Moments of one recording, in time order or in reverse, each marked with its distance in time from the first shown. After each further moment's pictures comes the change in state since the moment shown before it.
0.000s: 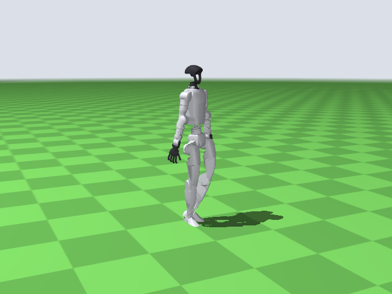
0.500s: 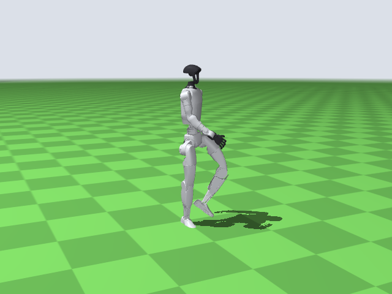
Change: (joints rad) left arm 0.205 0.059 0.268 0.145 -0.273 0.088 0.007; right arm -0.390 0.141 0.202 -0.752 -0.214 -0.242 0.399; waist 0.181 -0.073 0.034; left_leg -0.497 0.267 0.108 0.746 0.106 0.148; right_leg -0.078 -0.107 0.048 0.009 0.025 0.012
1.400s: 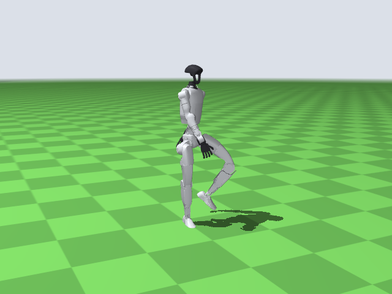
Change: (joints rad) left arm 0.111 0.004 0.022 0.000 -0.039 0.081 -0.007; right arm -0.094 -0.029 0.013 0.416 0.085 0.164 -0.007; waist -0.040 -0.011 0.012; left_leg -0.216 0.223 -0.121 0.379 -0.033 0.057; right_leg 0.002 0.079 -0.047 -0.064 0.077 0.021
